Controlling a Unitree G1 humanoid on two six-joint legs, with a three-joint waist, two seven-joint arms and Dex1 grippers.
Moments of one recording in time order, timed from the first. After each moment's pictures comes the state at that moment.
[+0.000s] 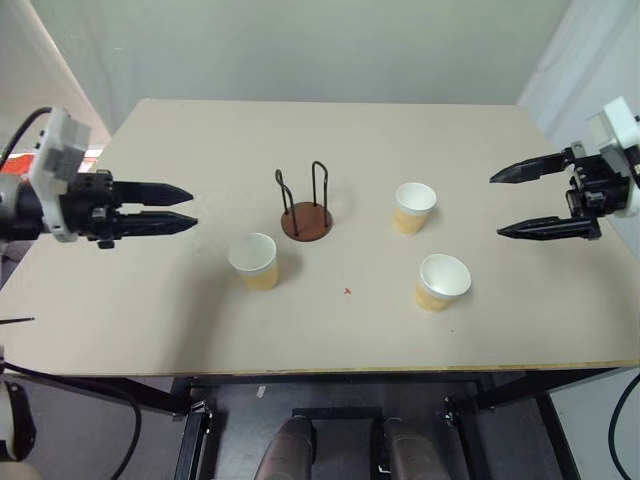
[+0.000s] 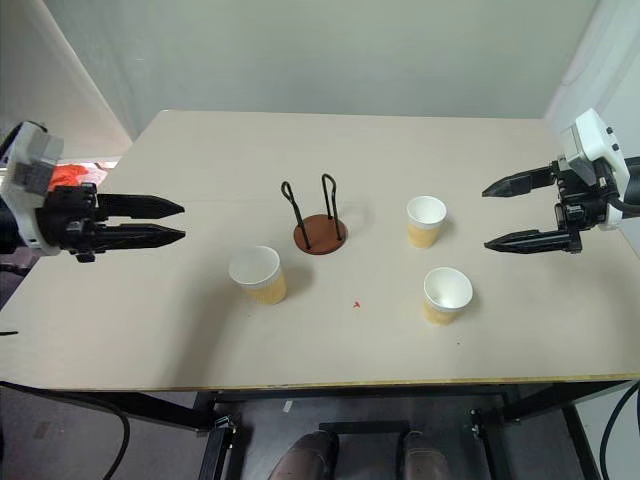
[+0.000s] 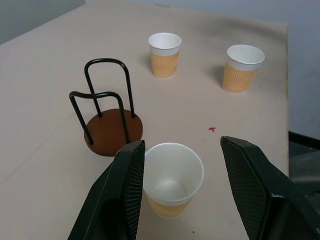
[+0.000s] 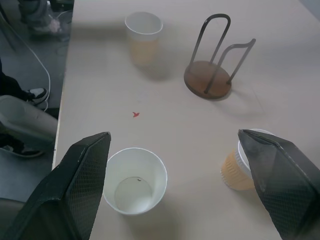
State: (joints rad) left arm -0.70 1.13 0.15 0.28 -0.54 0.55 -1.52; right arm -0.89 -1.11 0.08 0.27 0.51 0.36 1.61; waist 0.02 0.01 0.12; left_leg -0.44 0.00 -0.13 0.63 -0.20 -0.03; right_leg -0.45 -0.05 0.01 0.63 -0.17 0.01
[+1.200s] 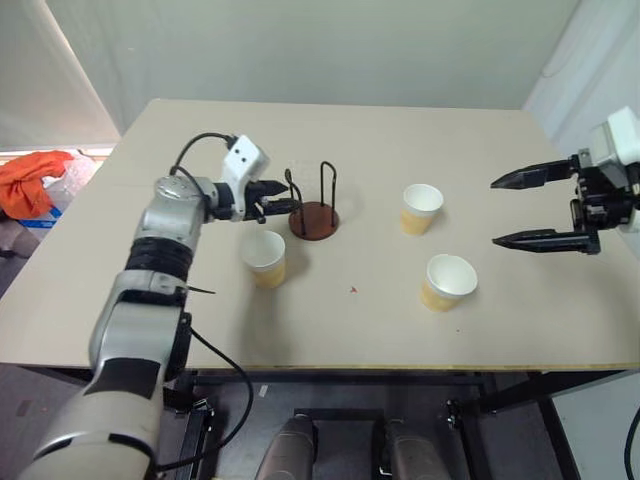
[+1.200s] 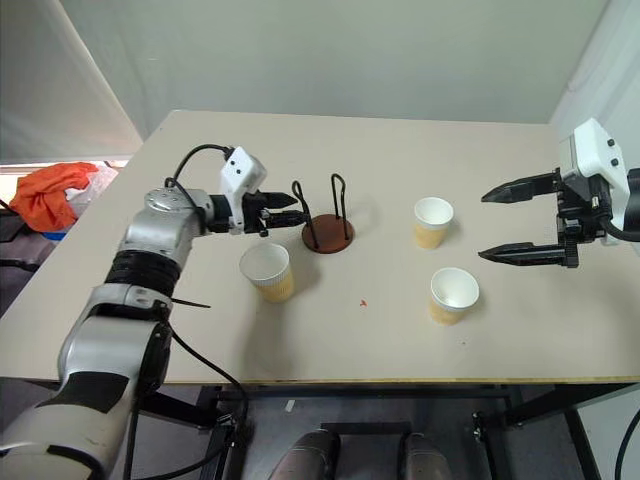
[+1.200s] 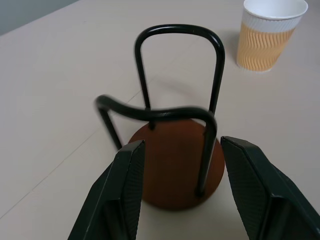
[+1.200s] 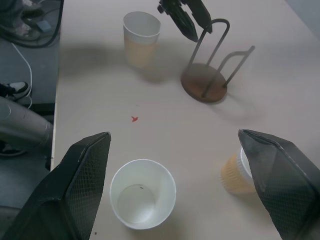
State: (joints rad) left arm -1.11 0.52 -0.09 0.92 -0.12 0.23 -1.05; right arm -0.70 -1.13 -0.09 -0.02 0.52 0.51 1.48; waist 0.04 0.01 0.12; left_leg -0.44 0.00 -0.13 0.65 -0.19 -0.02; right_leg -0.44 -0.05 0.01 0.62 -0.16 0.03
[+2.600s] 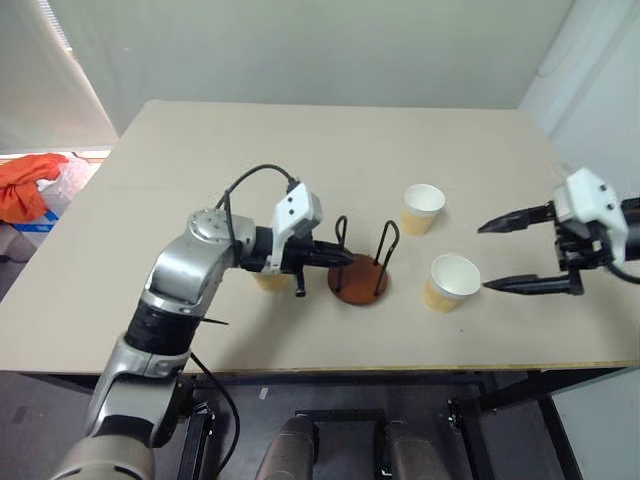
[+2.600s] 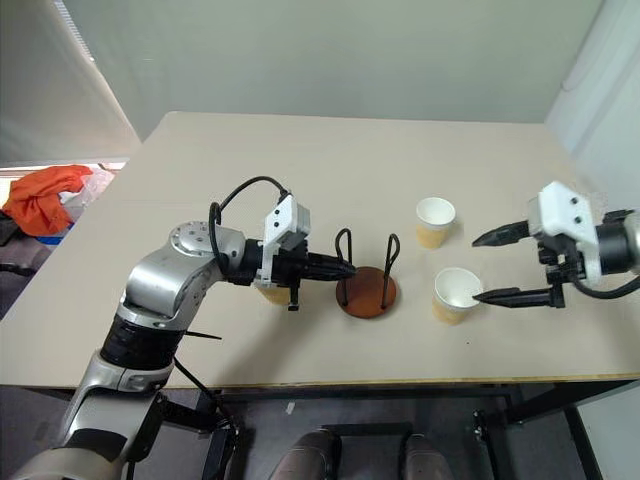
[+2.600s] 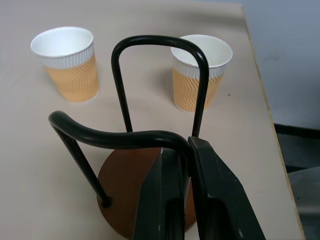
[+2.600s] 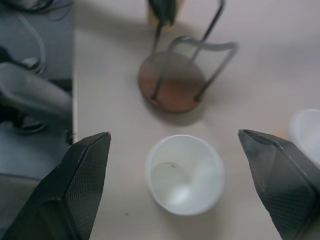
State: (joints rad) left arm -0.70 0.56 -0.17 -0.14 -0.33 0.80 -1.14; right arm -0.50 -1.14 -0.05 -0.19 0.48 0.47 1.45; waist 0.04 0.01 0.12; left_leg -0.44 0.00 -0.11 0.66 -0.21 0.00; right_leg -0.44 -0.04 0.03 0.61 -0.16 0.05
